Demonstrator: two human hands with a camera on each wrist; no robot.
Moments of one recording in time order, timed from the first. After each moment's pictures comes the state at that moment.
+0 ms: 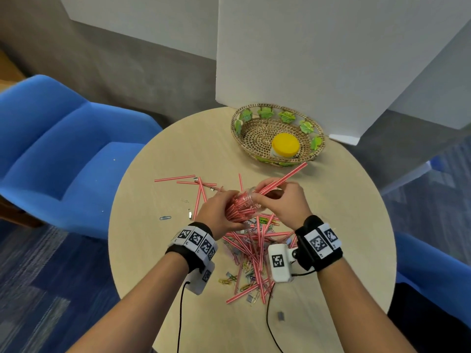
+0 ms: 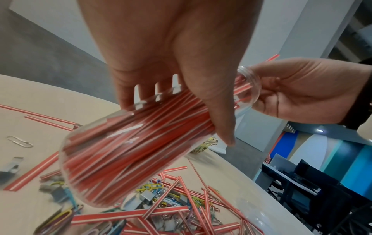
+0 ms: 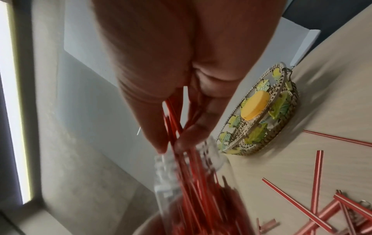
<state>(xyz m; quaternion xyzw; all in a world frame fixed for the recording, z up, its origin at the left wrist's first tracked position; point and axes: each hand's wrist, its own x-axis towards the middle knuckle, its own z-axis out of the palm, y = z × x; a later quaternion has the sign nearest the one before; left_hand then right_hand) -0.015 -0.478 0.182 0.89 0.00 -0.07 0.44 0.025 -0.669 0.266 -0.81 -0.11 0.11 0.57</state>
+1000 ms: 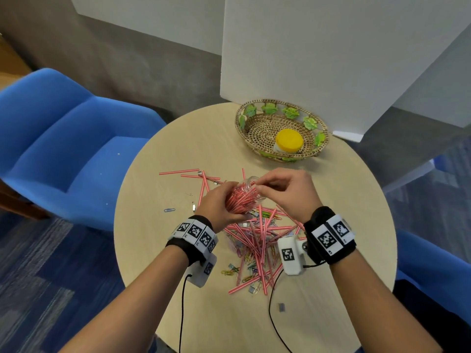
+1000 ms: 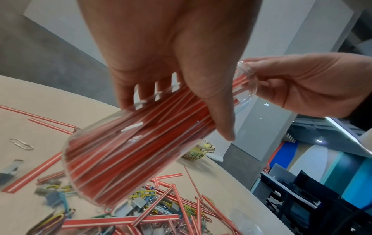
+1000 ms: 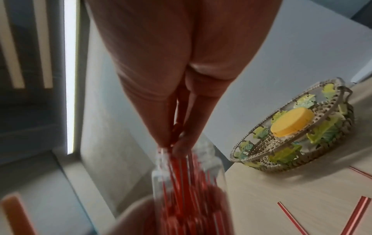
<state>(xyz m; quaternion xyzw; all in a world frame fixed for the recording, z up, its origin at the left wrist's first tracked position) -0.025 -0.475 0.193 0.87 0.01 -0.05 0.49 0.014 -0.666 0.297 -0.83 -0.19 0.07 0.52</state>
